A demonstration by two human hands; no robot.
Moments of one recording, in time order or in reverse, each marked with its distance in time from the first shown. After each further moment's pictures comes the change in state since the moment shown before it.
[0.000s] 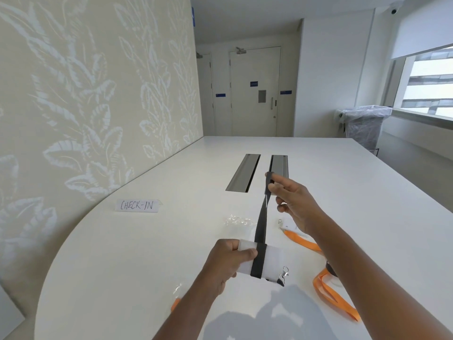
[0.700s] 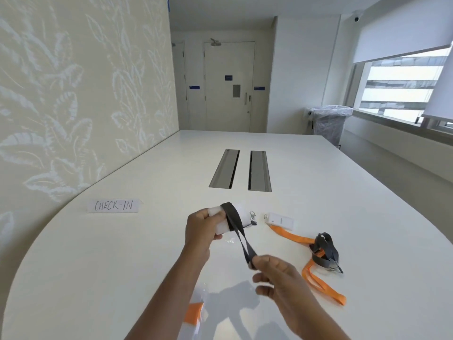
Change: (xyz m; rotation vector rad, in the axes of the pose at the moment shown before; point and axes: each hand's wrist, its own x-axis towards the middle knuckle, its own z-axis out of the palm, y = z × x) left_hand 0.046 0.025 -0.039 -0.345 0.236 0.109; right_hand -0.149 0.052 0.068 0.156 0.086 0.333
